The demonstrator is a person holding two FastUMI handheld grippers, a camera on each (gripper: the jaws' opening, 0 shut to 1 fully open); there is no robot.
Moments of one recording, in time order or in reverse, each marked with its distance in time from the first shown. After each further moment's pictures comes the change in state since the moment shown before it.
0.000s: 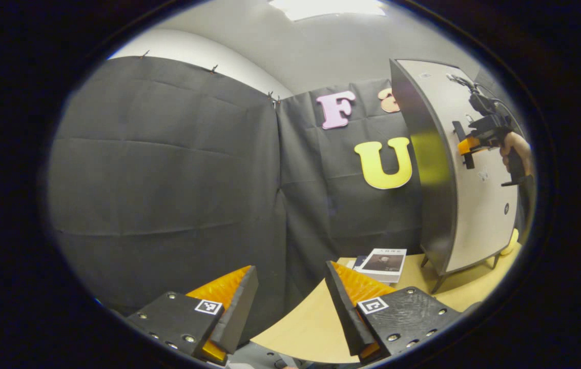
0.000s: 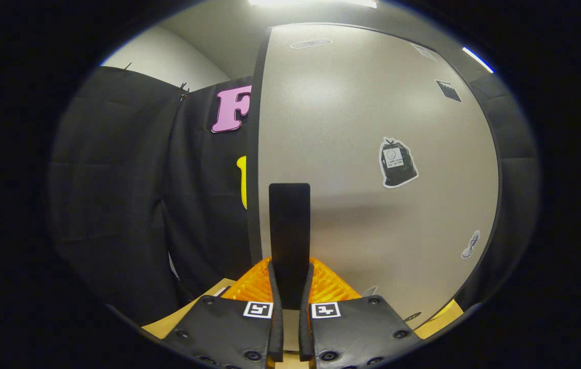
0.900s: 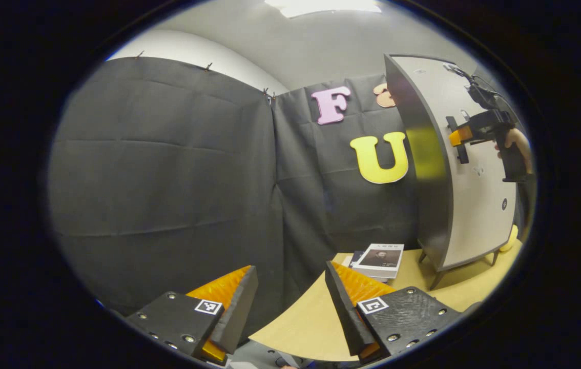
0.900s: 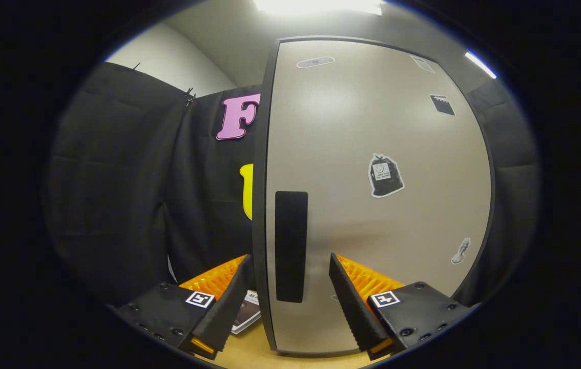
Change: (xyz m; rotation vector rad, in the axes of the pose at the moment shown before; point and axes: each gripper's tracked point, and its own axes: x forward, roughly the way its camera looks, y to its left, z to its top) left arm -0.005 -0.006 -0.009 0.020 0.037 0.000; right arm -0.010 0.000 0.008 -0.054 -0.080 -0.023
